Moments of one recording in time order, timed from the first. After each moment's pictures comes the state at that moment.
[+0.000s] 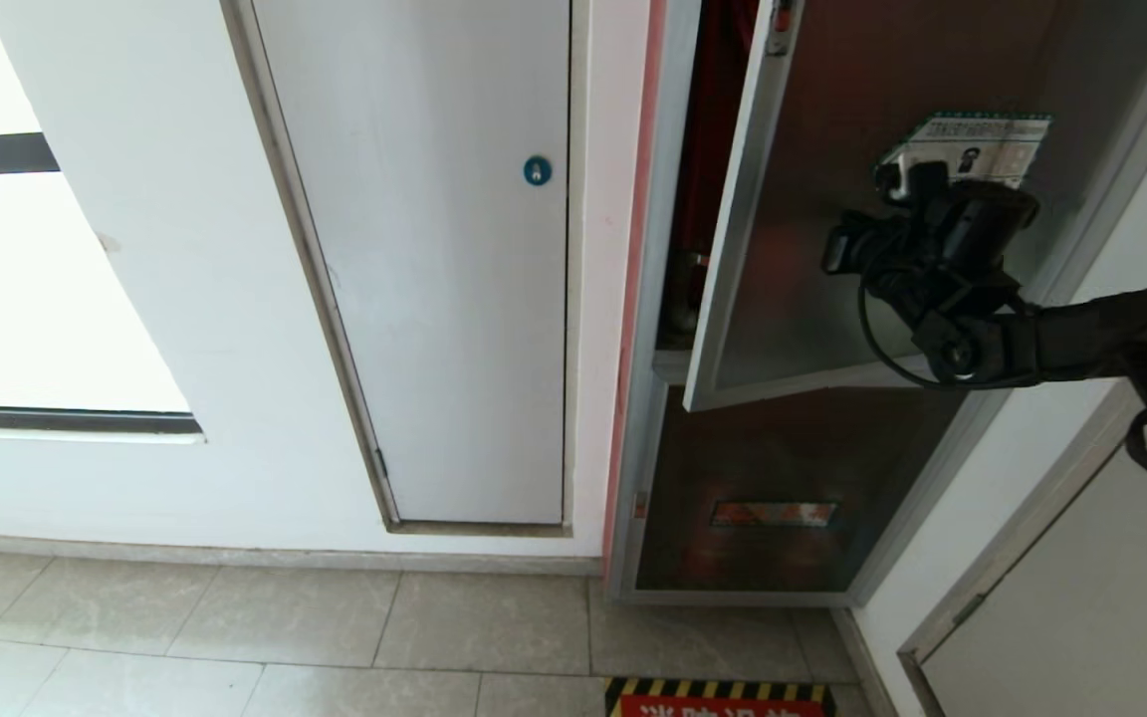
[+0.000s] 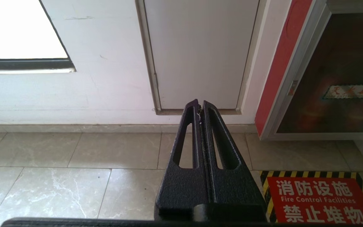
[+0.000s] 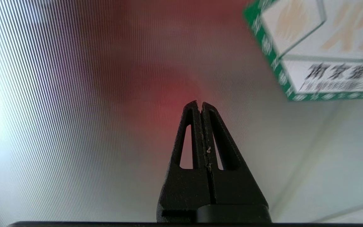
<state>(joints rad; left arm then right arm) 0.01 0.00 0.00 0.00 -0.03 0.02 0.02 2.28 -1.74 -0.80 -0.07 -0.15</state>
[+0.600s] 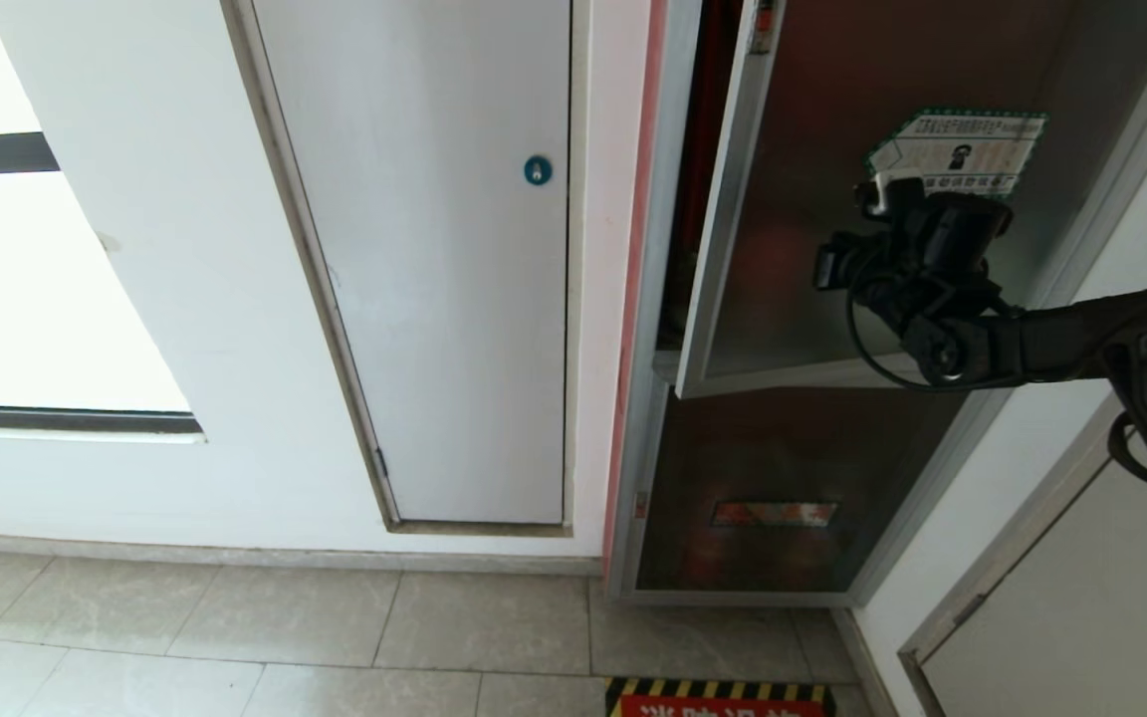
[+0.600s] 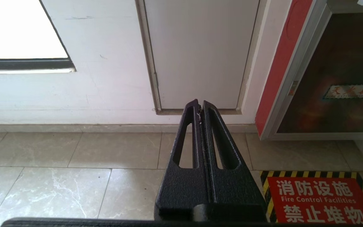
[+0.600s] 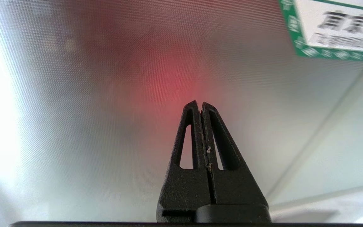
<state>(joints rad) 0.01 0.00 0.00 0.00 -0.03 0.02 0.03 2.27 -1.73 -0.71 -0.11 -0.17</state>
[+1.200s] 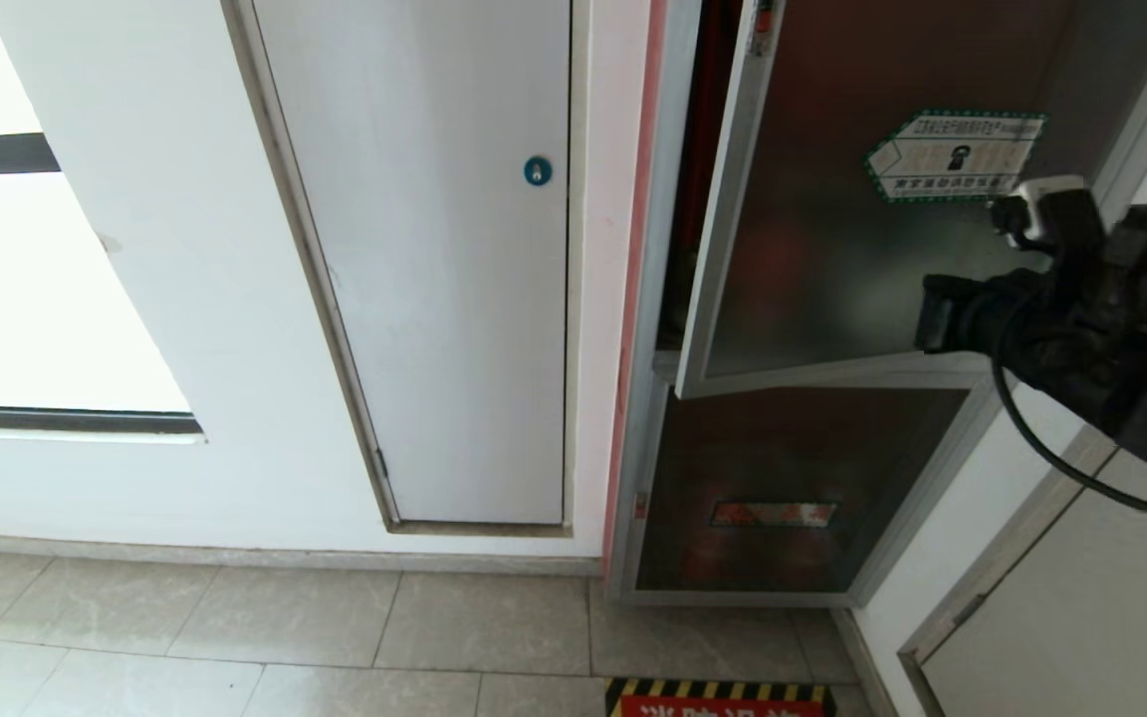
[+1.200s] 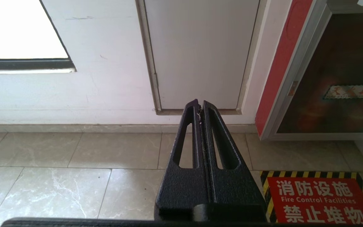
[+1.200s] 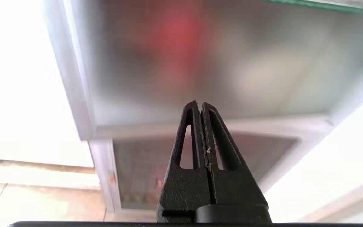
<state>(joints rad) 0.01 0.00 0.00 0.00 -0.03 0.02 0.06 1.65 -0.89 -0.80 -0.13 -0.16</state>
